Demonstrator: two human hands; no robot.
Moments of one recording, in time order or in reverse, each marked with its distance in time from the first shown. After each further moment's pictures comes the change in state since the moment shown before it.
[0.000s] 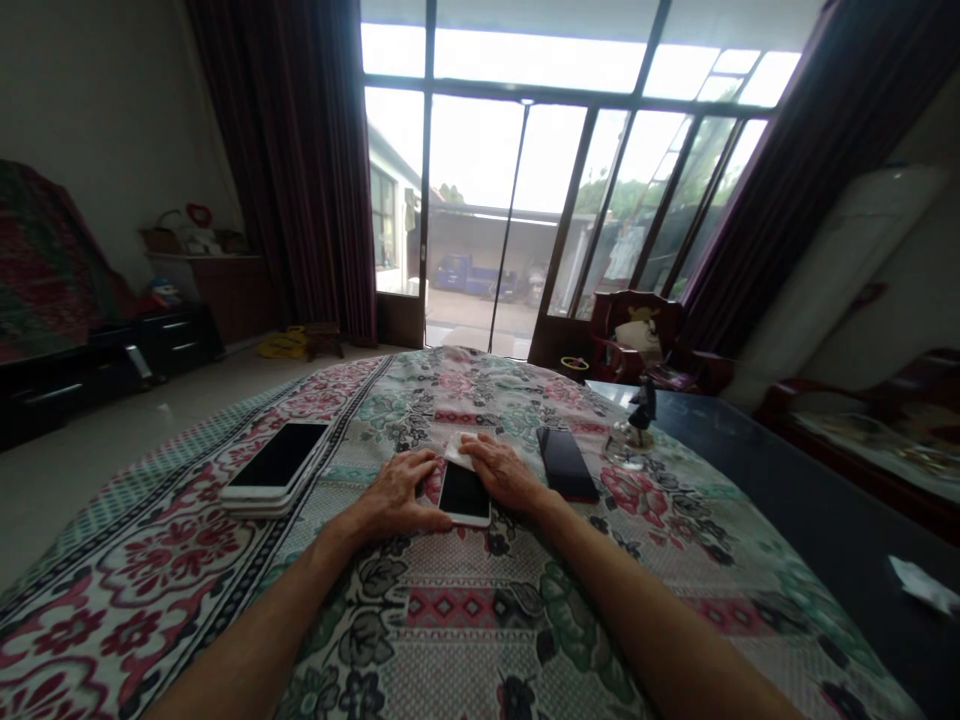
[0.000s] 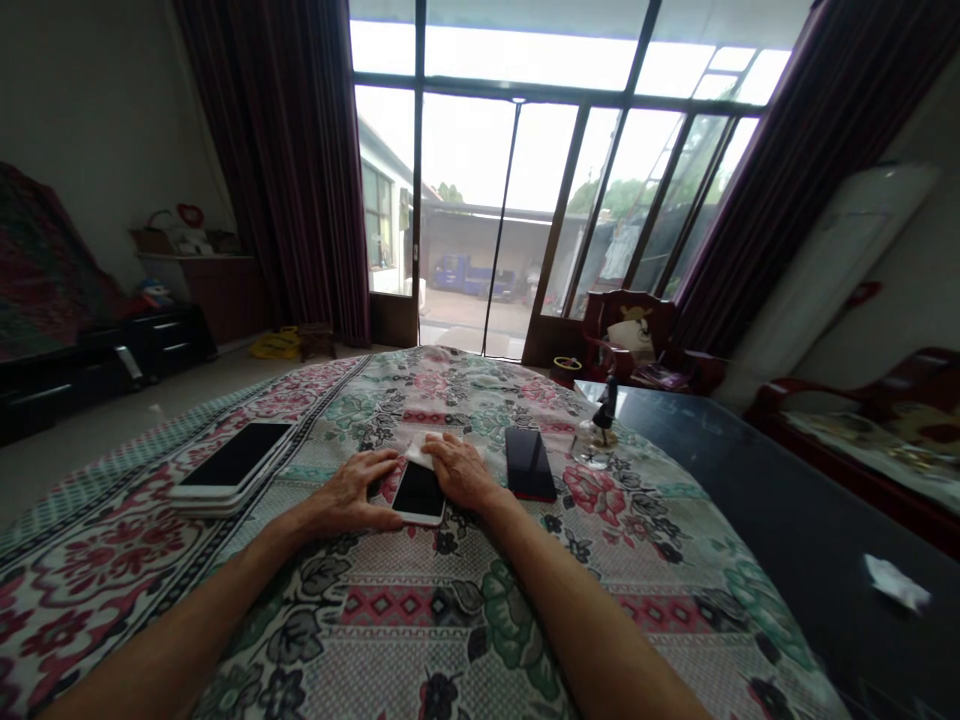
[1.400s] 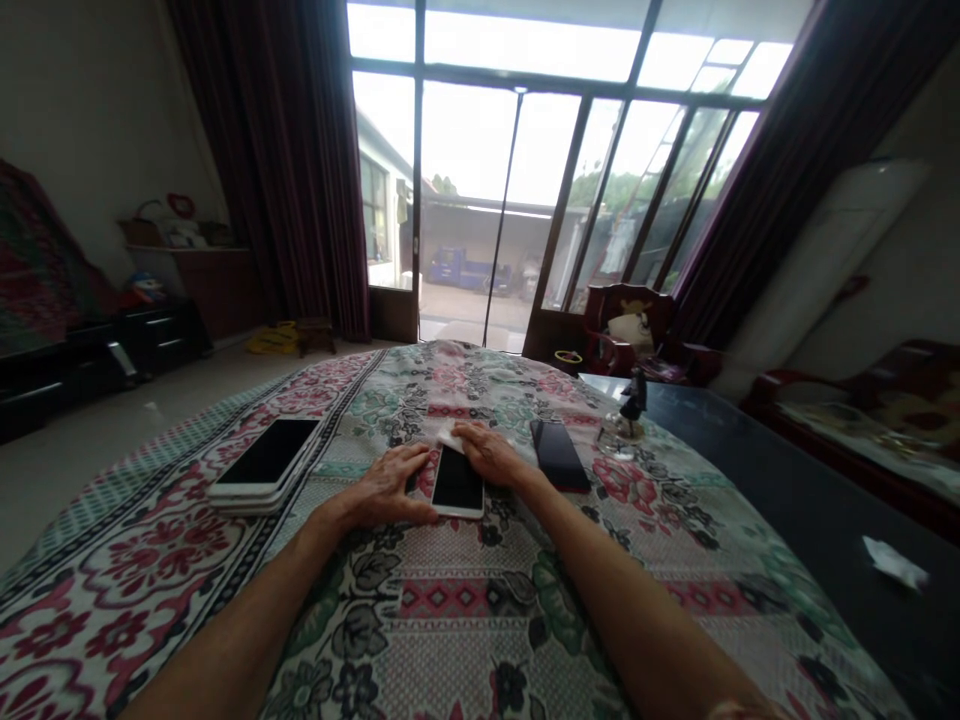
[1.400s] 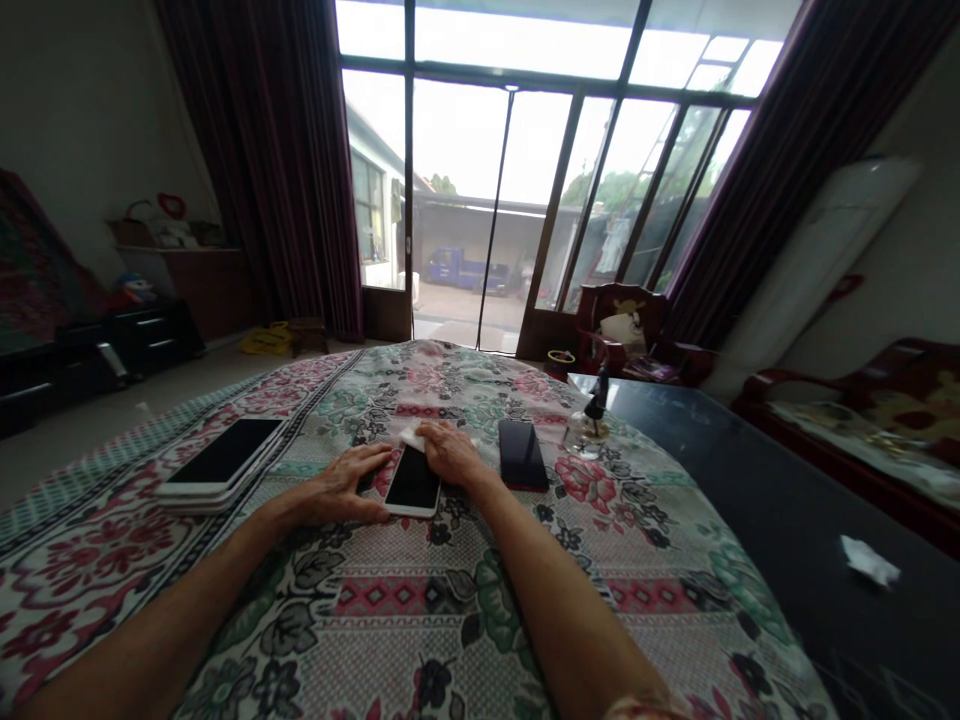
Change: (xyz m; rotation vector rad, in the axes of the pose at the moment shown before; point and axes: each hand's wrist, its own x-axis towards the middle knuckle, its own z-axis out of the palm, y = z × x) left_hand 0.005 -0.024 0.006 -0.056 -0.098 0.028; right_hand 0.020 0.006 0.002 0.017 0.003 0.058
